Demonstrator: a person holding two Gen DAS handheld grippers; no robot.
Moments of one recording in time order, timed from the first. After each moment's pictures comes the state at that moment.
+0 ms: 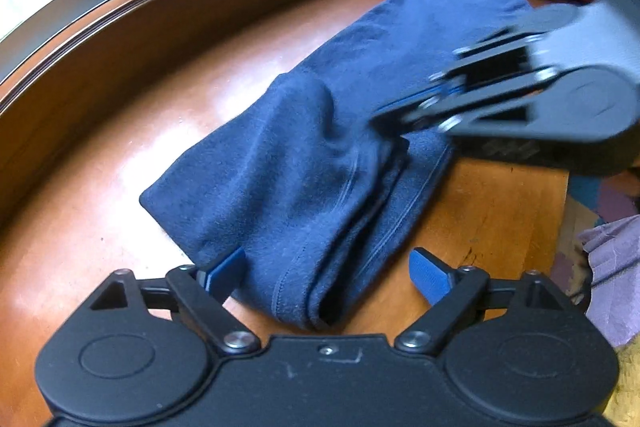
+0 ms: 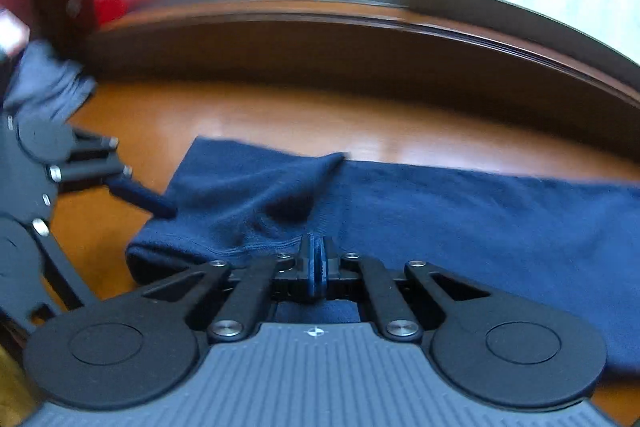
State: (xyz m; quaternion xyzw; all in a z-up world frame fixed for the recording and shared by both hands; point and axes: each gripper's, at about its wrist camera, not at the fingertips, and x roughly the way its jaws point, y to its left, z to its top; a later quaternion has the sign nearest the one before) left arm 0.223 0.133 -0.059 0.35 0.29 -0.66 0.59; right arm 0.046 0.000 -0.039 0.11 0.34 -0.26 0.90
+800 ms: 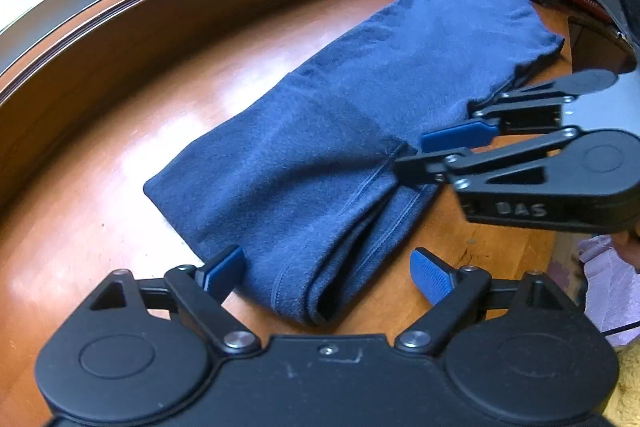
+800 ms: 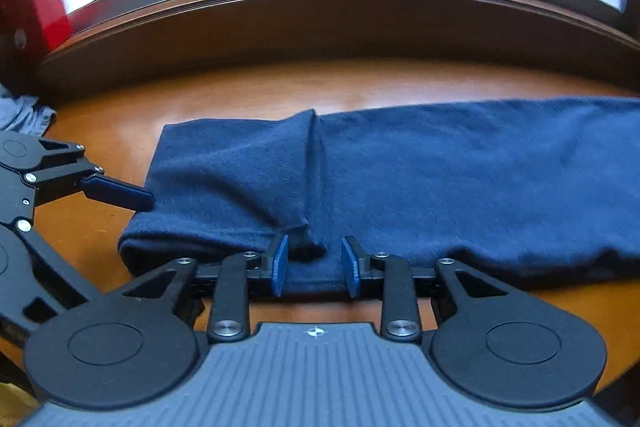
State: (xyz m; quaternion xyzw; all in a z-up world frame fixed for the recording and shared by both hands) left arm 0.220 0.135 -0.056 0.34 0.31 -0.65 0.60; right arm 0.040 0.010 -0.057 0.17 0.35 -0.33 0.86
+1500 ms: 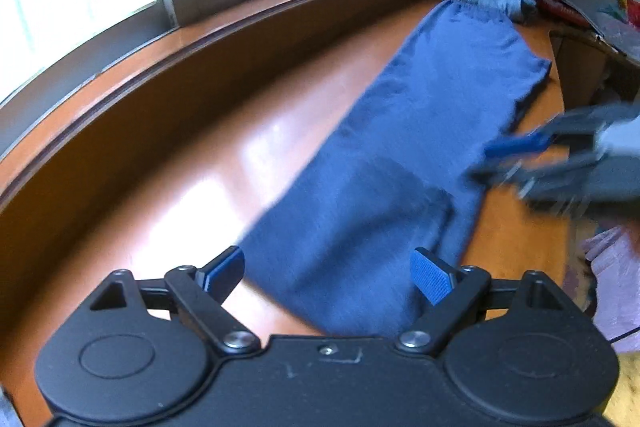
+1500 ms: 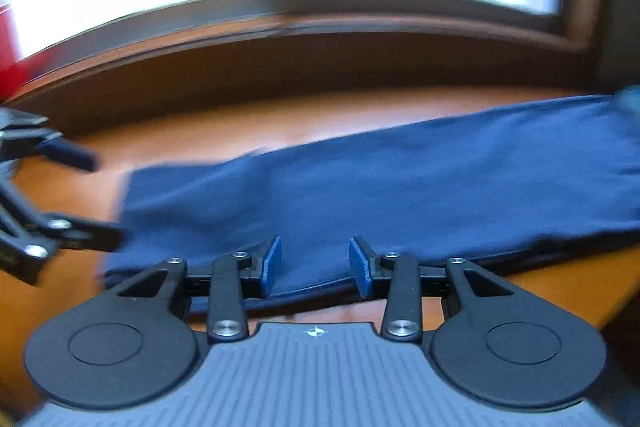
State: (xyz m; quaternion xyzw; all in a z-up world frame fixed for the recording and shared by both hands) left arm 0.264 0.123 -0.021 0.34 0.24 -0.69 0.59; right arm 0.021 0.014 -0.042 0.16 0.29 -0.45 0.83
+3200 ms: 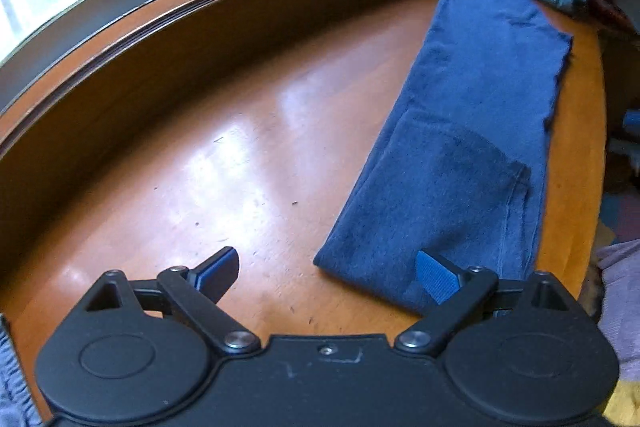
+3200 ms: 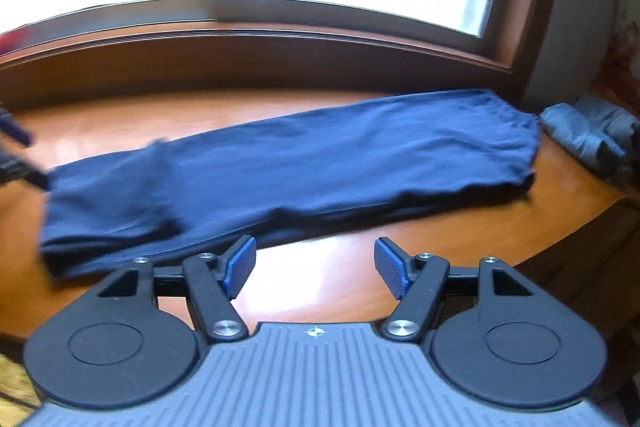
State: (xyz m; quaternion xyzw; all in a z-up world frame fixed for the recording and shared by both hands) left arm 0.268 0.145 -0.033 0.34 0.31 -0.64 0.62; right arm -0.051 0.075 -0.043 0.10 0.30 -0.48 0.82
